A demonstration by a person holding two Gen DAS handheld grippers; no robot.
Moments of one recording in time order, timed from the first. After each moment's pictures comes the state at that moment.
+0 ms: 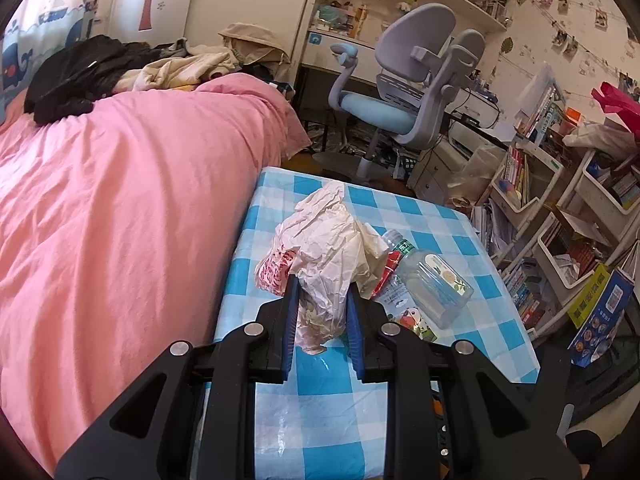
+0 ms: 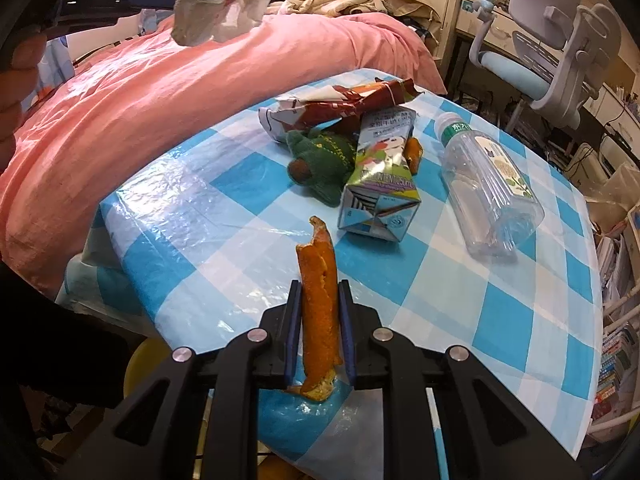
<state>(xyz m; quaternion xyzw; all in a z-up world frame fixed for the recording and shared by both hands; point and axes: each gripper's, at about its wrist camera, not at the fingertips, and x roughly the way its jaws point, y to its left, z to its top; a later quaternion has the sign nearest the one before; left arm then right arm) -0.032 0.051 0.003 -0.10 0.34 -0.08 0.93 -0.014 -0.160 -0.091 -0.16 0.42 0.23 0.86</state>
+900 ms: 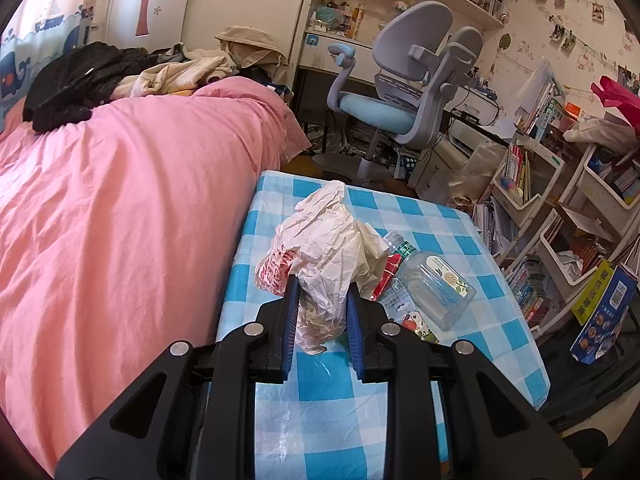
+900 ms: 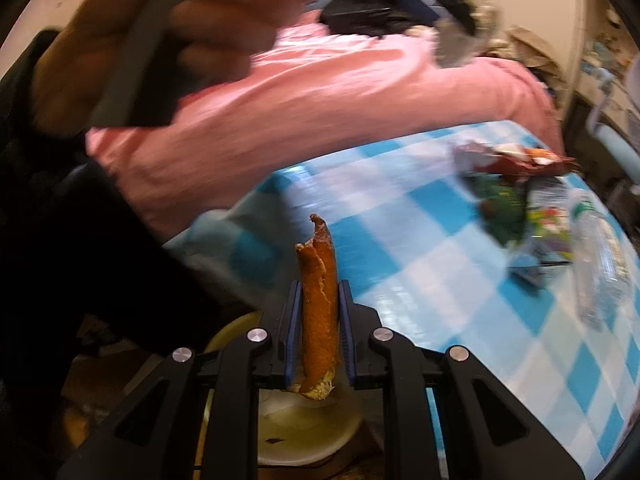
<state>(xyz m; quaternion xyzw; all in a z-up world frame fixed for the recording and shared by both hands) -0.026 0.048 0.005 -0.09 0.34 -0.08 0.93 -0.089 -0.107 -0.091 -0.21 0.39 0.46 0.77</state>
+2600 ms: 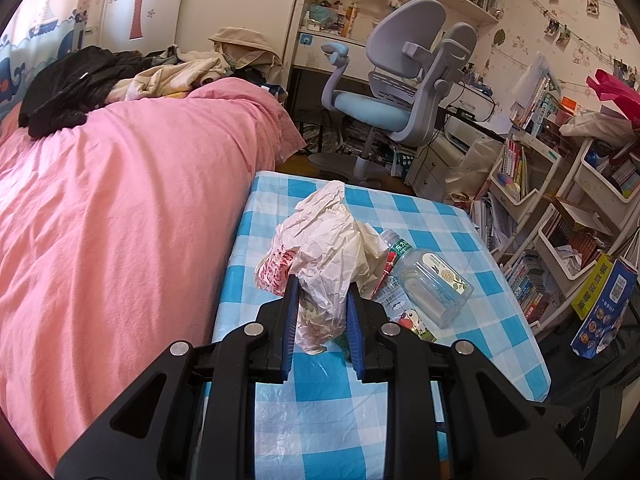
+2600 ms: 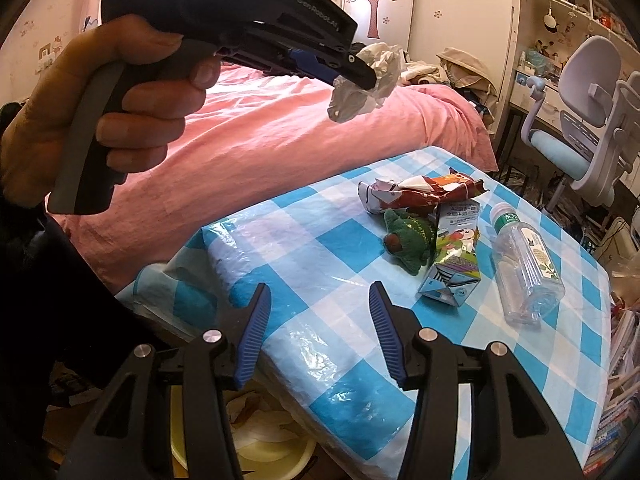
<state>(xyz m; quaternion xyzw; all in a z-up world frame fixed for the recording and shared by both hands) -0.027 0.045 0.005 -0.09 0.34 -0.08 0.93 -0.067 -0.137 -0.062 -0.18 0.31 0.35 0.87</state>
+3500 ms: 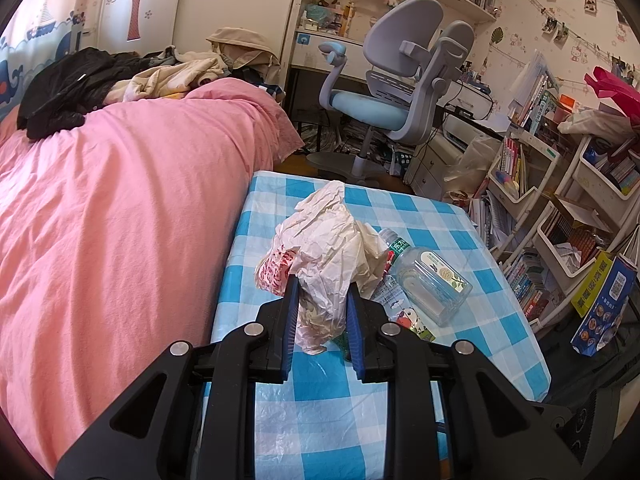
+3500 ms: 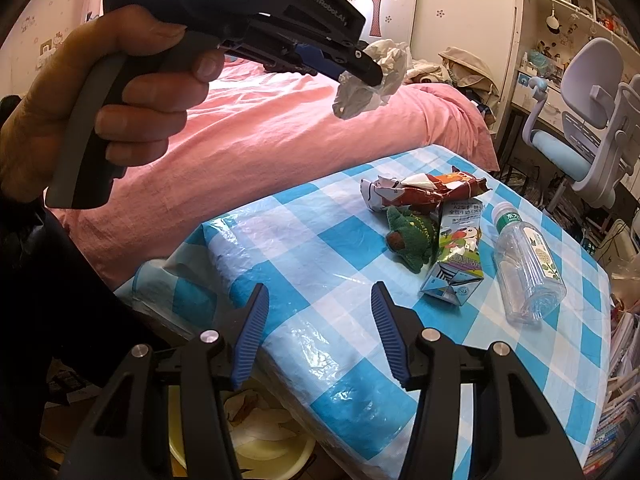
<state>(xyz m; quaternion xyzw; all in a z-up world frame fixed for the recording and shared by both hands) -0.027 0.042 0.005 -0.09 0.34 -0.08 0.93 -0.068 -0.137 -0.064 -0.19 0.32 0.35 0.86</state>
